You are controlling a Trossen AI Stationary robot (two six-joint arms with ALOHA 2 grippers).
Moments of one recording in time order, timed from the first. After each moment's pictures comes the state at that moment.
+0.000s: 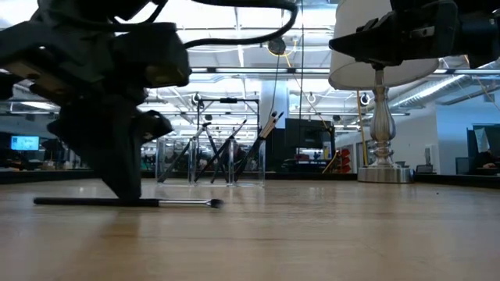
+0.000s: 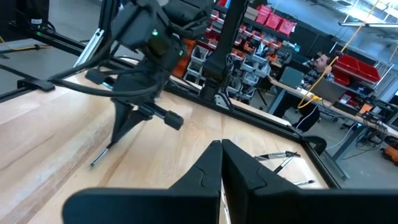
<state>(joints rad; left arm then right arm) -0.42 1.82 0.91 -0.29 0.03 -0.35 0.17 1.08 0.30 0.73 0.13 -0.35</state>
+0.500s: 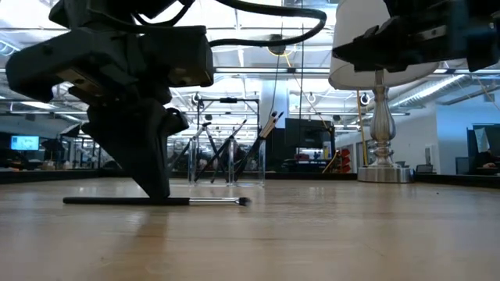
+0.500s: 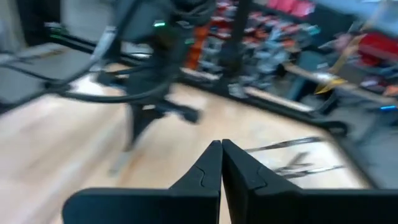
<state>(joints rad) -0.39 1.87 1.04 -0.37 -0.03 -0.34 0.17 1.09 0.30 0.69 0.08 -0.27</state>
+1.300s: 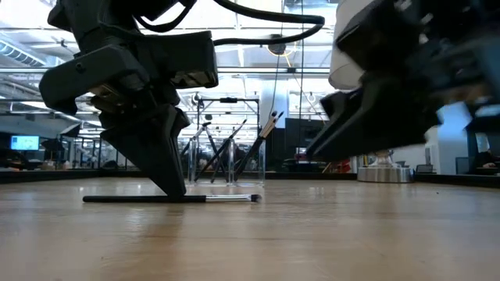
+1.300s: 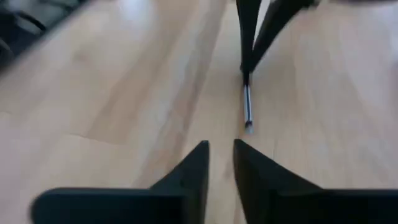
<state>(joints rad) -0.39 1.87 1.04 -0.34 -0.13 -0.40 0.44 1.78 0.64 0.60 0.23 0.07</state>
